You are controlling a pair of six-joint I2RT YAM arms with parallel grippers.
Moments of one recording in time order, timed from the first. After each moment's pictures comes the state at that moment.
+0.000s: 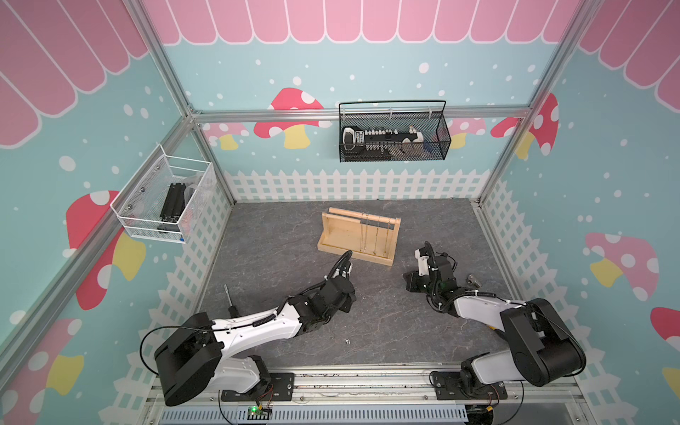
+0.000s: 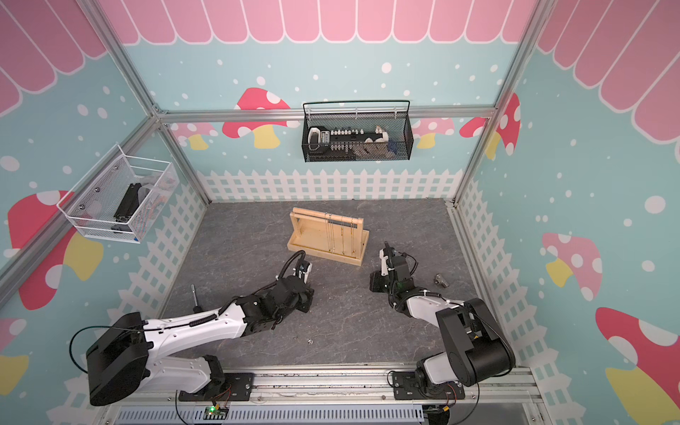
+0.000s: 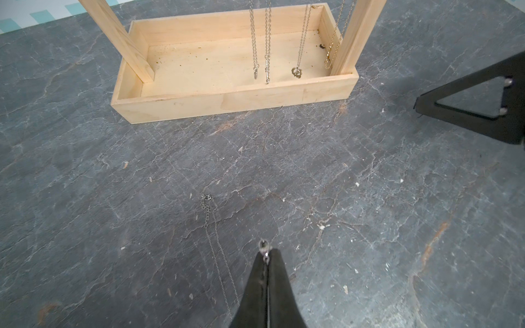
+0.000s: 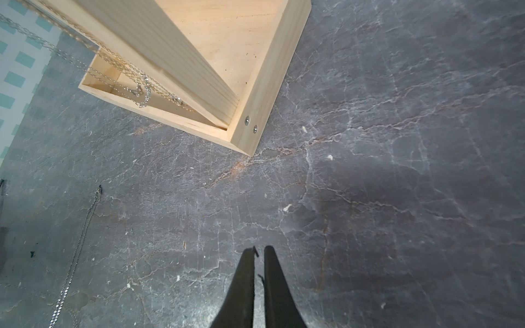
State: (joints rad) left arm -0.92 1.35 0.69 -0.08 -0.40 -0.34; right arm 0.32 1.44 0.50 0.25 -0.19 0.40
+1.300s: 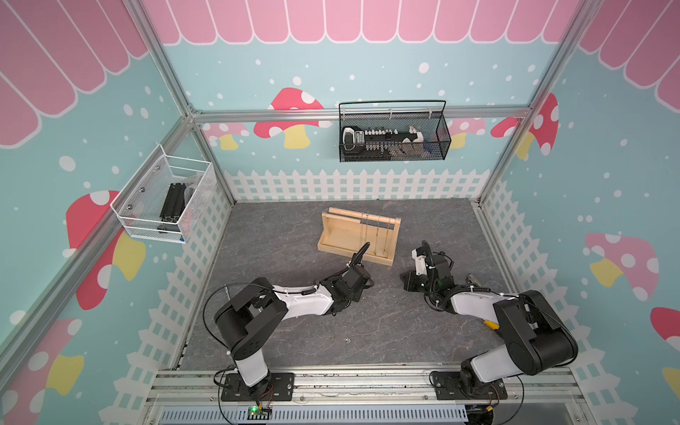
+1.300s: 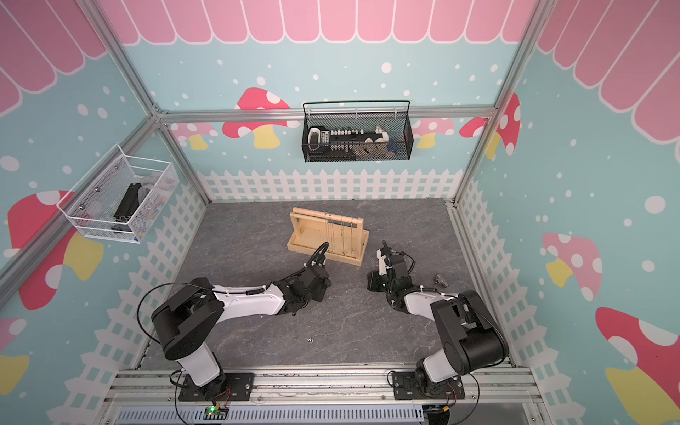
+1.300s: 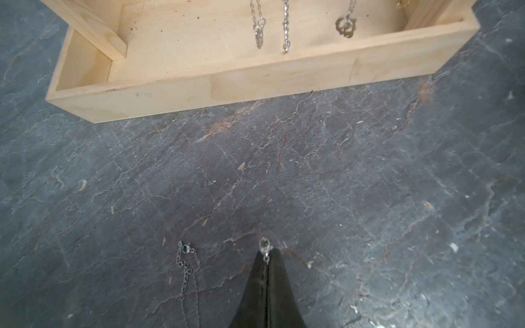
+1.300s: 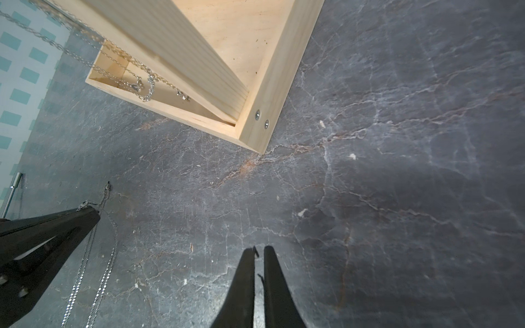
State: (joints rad) left arm -0.85 1.76 0.90 -0.04 -0.43 -0.31; right arm 0.32 1.50 0.52 0.27 -0.24 0.42
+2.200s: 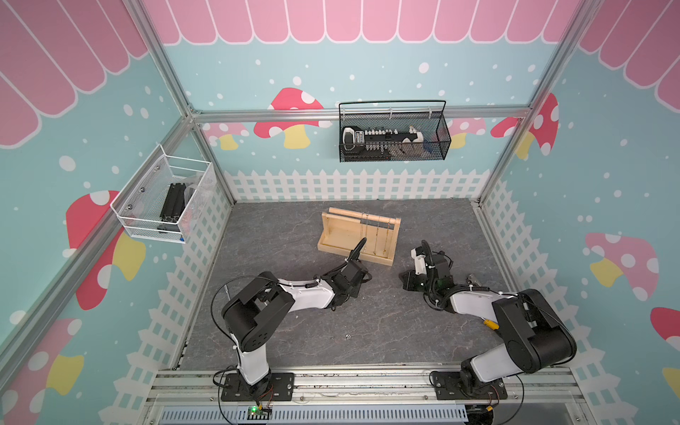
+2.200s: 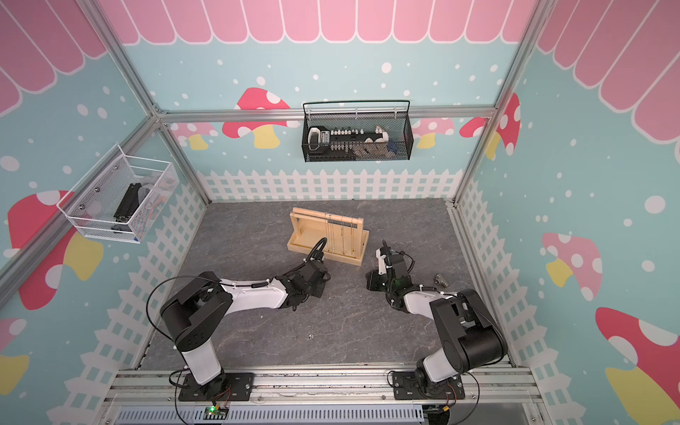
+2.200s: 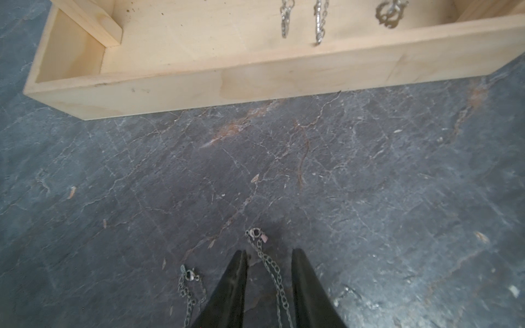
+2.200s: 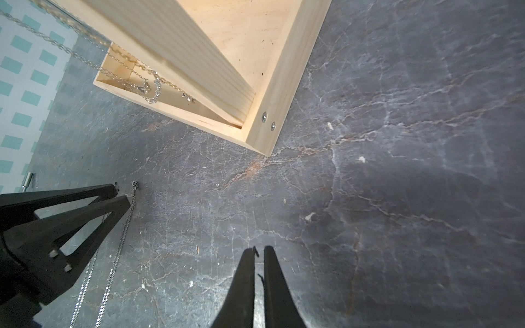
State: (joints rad) left arm -0.80 1.82 0.93 -0.04 -0.40 -0.31; right arm 0.32 1.51 0.53 0.29 -0.26 0.43
